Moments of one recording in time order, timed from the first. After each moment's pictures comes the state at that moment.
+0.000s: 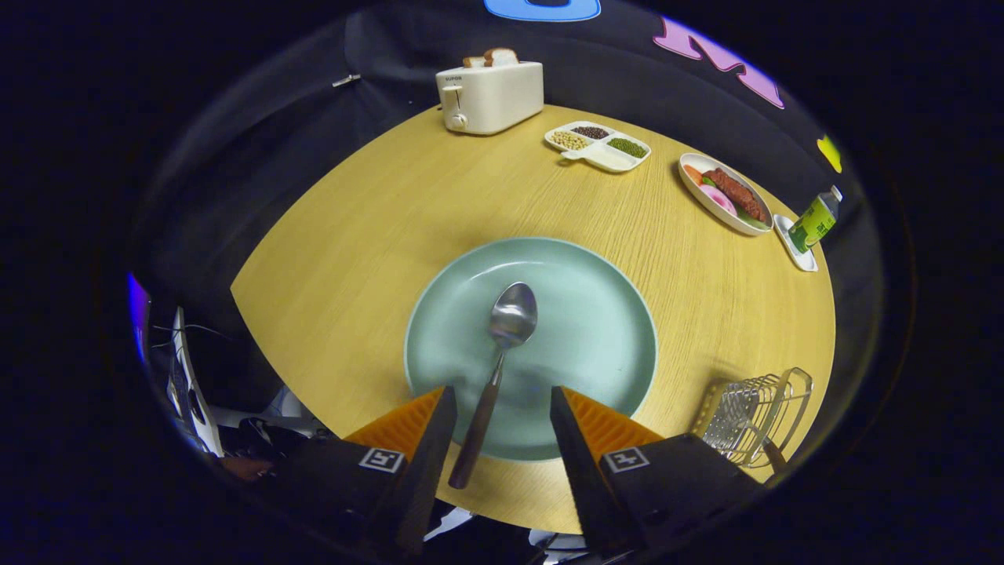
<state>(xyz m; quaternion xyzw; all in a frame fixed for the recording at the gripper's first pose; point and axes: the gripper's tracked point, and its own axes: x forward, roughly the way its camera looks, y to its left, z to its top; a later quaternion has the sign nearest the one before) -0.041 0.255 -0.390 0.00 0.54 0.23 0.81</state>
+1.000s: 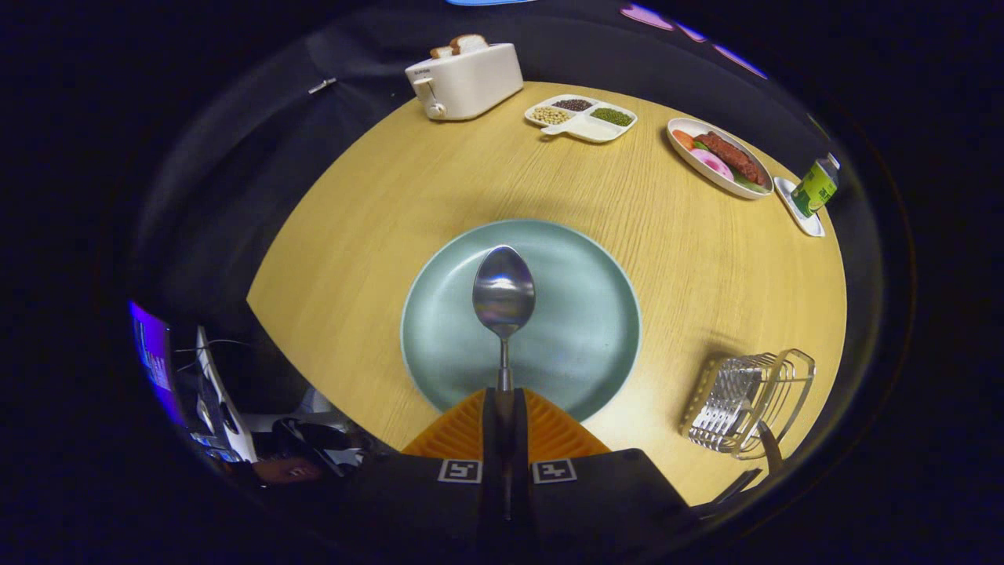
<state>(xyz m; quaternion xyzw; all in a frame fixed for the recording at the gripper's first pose) -0.049 0.218 -0.348 0.05 0.59 0.24 0.77</state>
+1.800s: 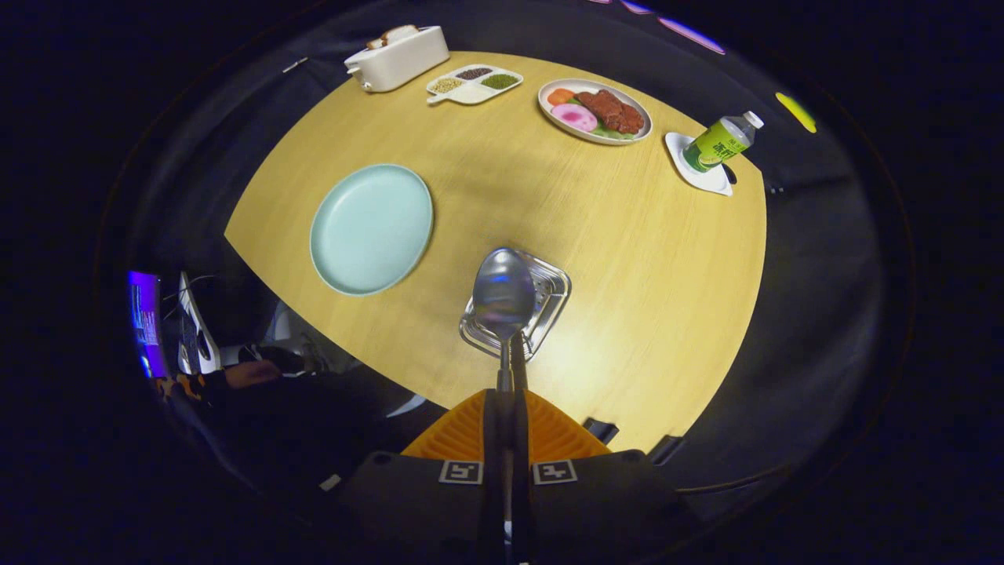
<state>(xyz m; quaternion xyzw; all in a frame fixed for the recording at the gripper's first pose) -0.071 -0.019 -0.310 -0.07 0.70 0.21 0.68</state>
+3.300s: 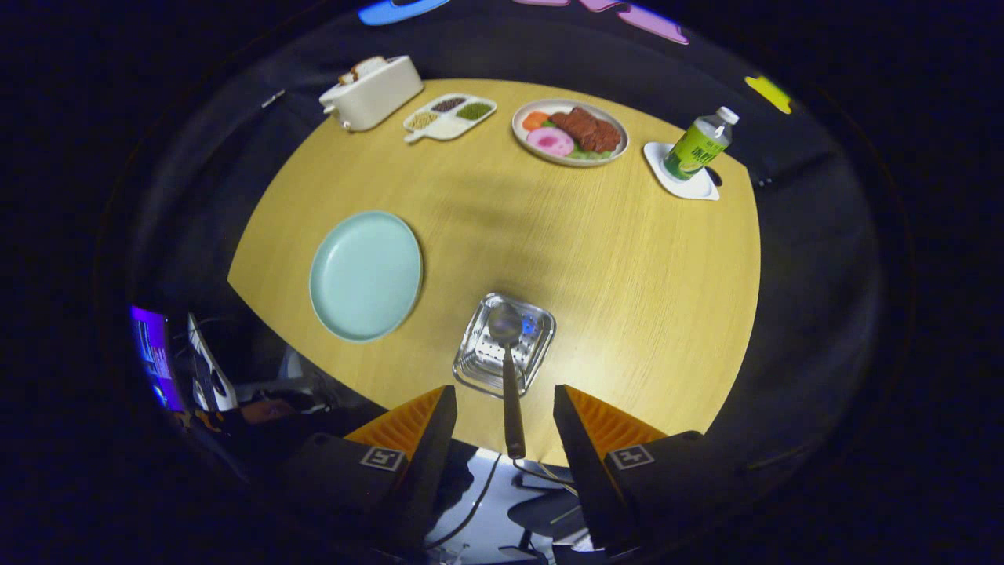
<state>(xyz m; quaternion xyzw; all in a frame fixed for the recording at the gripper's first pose) -0.020 -0.009 -0.287 0.02 0.61 0.17 0.77</state>
